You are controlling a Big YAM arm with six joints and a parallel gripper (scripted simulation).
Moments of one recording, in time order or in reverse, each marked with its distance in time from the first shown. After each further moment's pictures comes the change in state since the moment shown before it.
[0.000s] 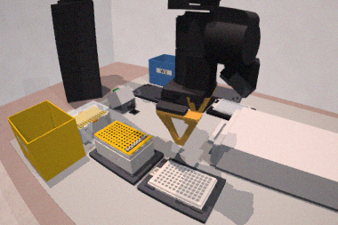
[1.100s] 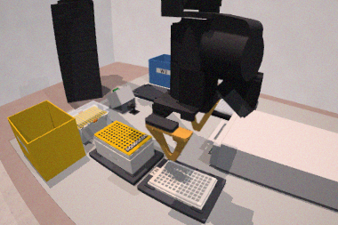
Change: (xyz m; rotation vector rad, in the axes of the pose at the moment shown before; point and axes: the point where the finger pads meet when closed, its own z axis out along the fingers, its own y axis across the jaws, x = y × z) arm -0.005 -0.031 0.010 0.001 -0.002 0.142
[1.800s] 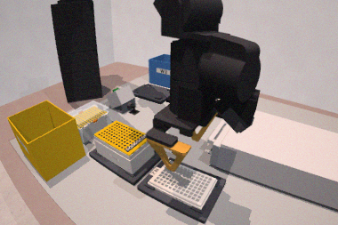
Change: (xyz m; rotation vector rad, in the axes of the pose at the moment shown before) arm 0.001 0.000 0.026 -0.001 0.002 0.000
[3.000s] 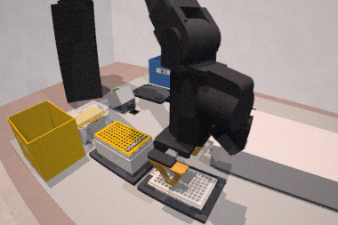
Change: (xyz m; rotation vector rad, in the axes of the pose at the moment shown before) arm 0.001 0.001 0.043 -0.001 0.003 0.000
